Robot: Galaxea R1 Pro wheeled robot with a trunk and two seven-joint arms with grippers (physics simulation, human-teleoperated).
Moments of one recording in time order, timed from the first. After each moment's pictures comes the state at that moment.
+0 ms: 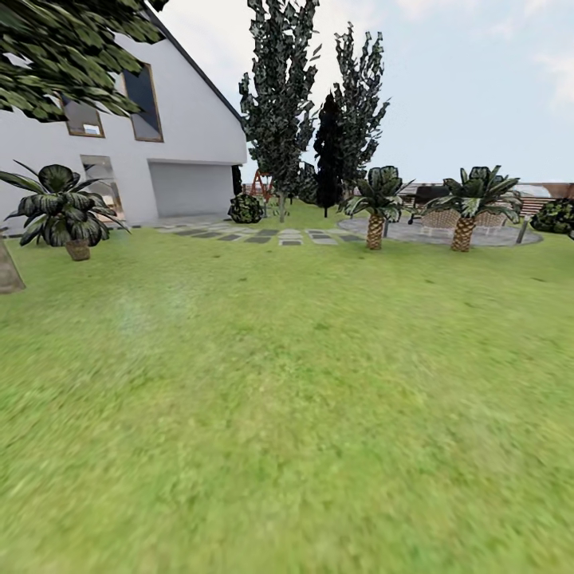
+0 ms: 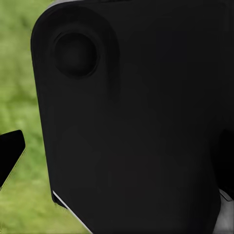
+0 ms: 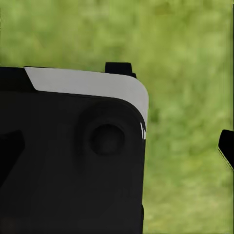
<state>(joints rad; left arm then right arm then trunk) 0.01 -0.04 -0.01 -0.04 0.00 -0.01 -0.01 -0.14 -0.03 0.01 0.00 0.02 0.01 0.01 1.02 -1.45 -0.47</state>
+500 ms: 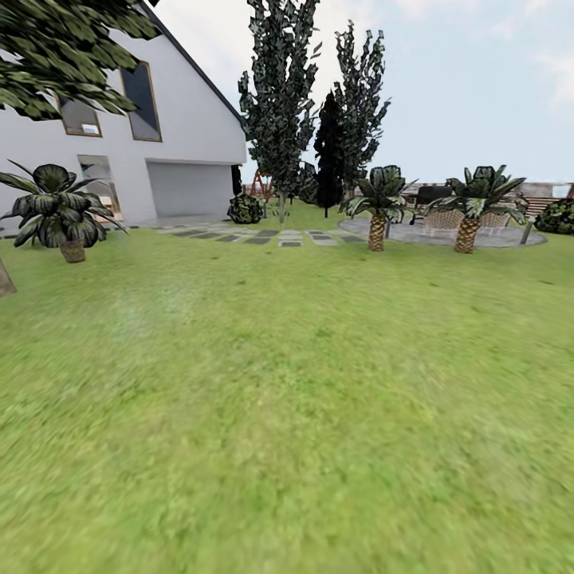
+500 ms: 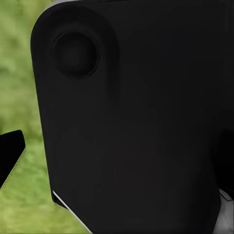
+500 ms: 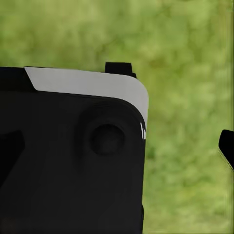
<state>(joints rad) 0.01 -0.04 -0.01 -0.04 0.00 0.00 -0.01 -0.14 -0.03 0.01 0.00 0.02 0.01 0.01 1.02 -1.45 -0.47</state>
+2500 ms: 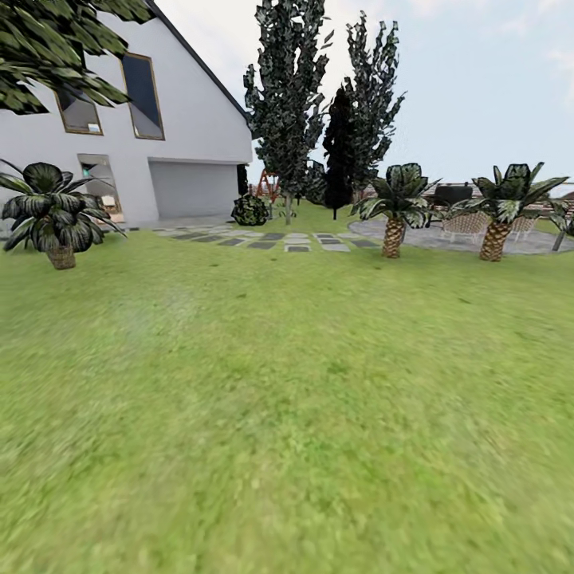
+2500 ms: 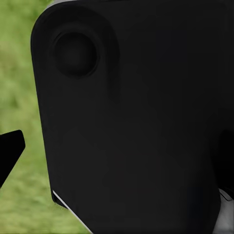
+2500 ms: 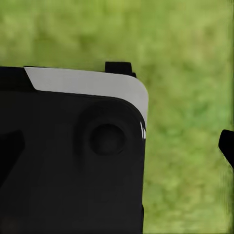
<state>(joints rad) 0.01 -0.04 -0.01 -0.04 0.00 0.00 -0.01 -0.14 -0.03 0.01 0.00 0.02 0.01 0.01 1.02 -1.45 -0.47</state>
